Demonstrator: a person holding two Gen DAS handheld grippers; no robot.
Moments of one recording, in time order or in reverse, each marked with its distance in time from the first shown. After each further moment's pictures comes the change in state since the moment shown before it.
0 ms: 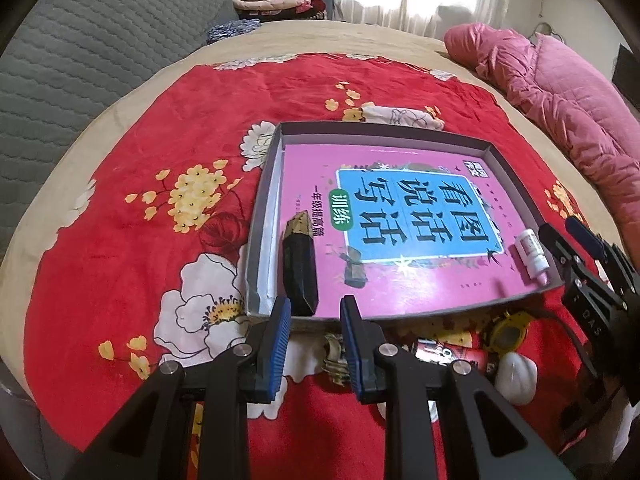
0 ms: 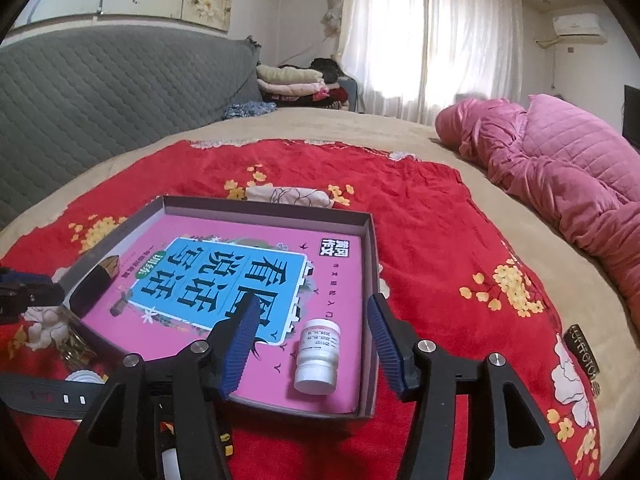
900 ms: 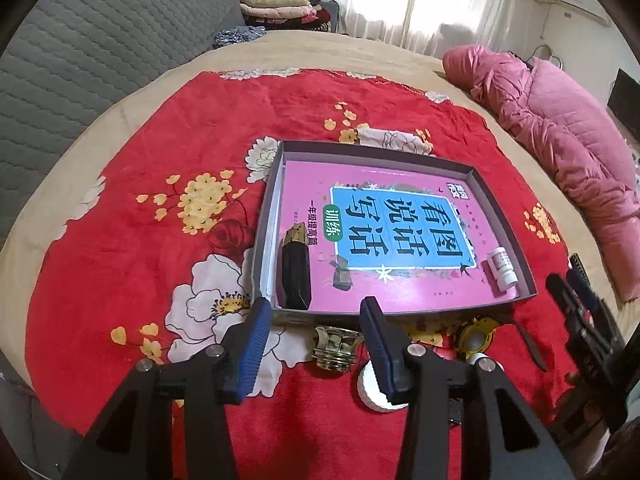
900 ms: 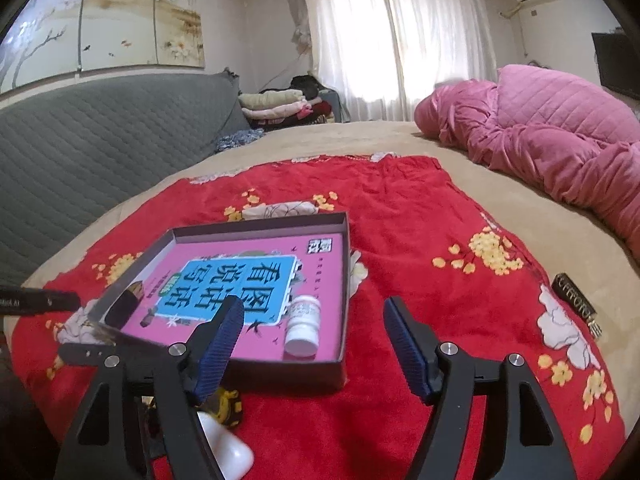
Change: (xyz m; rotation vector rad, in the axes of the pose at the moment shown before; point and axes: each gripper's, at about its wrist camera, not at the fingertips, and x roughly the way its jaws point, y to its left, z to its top) left arm -0.035 0.010 0.000 -0.068 -0.041 -0.054; right arm -0.054 -0.029 -0.024 0.173 -0.053 0.055
